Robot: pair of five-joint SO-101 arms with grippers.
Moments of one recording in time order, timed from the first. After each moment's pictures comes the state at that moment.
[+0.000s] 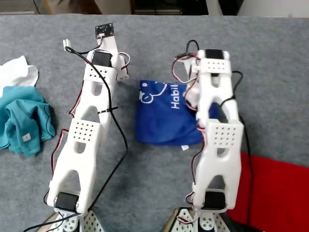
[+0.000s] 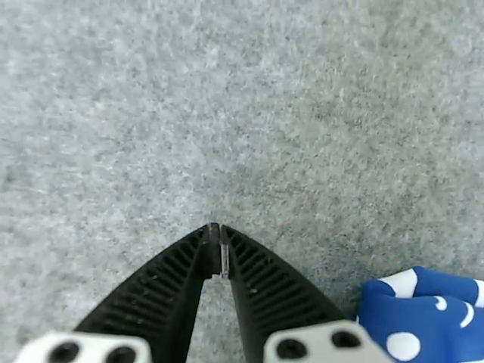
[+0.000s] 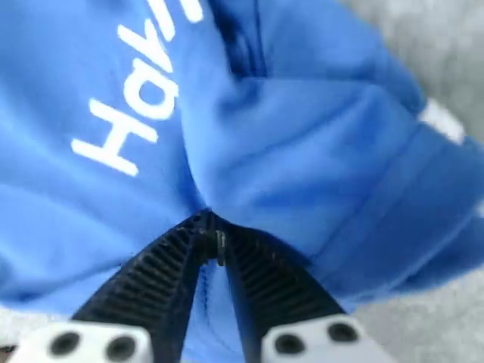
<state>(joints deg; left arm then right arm) 6.9 77.0 -93.4 88.9 10.9 0.4 50.9 -39.6 100.9 23.3</state>
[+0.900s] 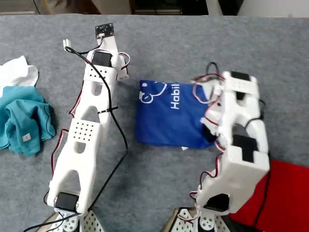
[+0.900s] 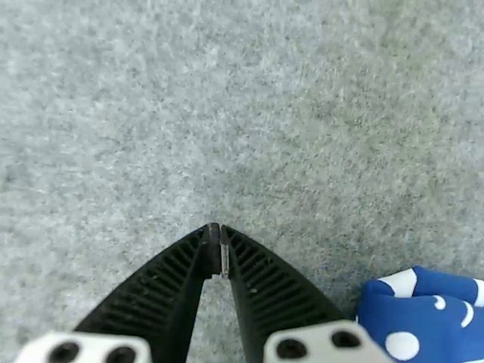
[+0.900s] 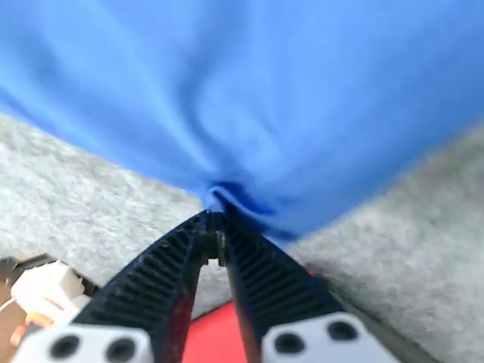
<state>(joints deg) 6.9 77.0 -93.4 88.9 10.9 11.3 18.2 9.9 88.0 32.7</state>
